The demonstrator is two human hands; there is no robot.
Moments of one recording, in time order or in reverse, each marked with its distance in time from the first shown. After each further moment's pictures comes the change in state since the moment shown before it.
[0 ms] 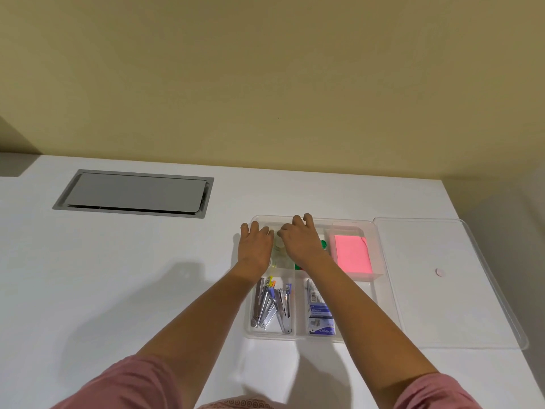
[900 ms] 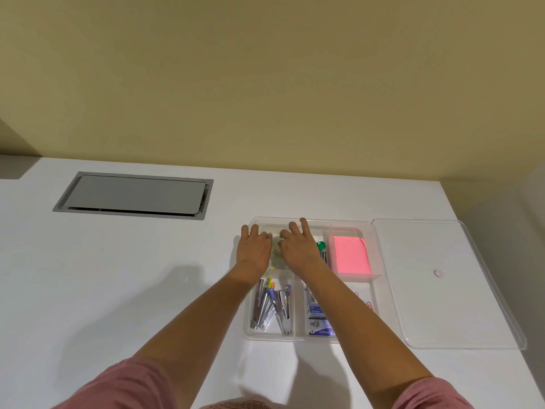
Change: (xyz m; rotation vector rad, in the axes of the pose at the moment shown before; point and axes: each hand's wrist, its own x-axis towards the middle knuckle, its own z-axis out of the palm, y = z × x) left_hand -0.002 -0.002 0.002 0.077 -0.033 0.033; right_hand -0.010 -0.006 0.005 -0.111 -0.049 -0.037
